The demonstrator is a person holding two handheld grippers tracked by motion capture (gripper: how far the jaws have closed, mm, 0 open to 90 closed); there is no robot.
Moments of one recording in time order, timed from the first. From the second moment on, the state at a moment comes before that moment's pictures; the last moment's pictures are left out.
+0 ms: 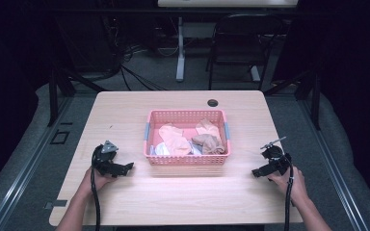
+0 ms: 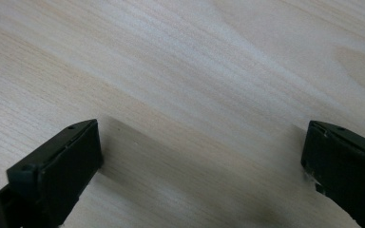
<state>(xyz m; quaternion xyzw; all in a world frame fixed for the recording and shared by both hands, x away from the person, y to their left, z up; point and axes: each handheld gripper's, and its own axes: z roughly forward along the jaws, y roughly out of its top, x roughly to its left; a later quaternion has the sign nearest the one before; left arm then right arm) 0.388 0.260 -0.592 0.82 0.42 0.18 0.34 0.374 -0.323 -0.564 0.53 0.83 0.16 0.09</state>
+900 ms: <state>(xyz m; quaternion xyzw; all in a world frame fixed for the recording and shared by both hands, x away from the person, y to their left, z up) 0.389 0.259 -0.592 0.82 0.42 0.18 0.34 0.375 -0.324 -0.564 0.53 0.83 0.15 0.10</state>
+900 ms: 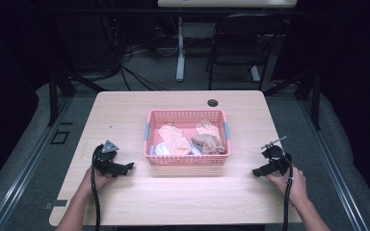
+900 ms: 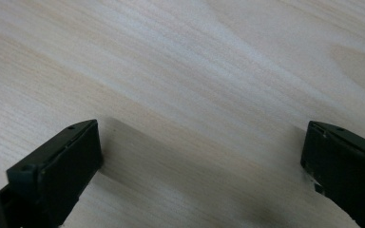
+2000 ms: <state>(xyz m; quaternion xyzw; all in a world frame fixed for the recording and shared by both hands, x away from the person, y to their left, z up) 0.390 0.259 -0.592 0.82 0.42 0.17 0.34 0.383 -0.315 -0.491 0.52 0.83 0.21 0.07</state>
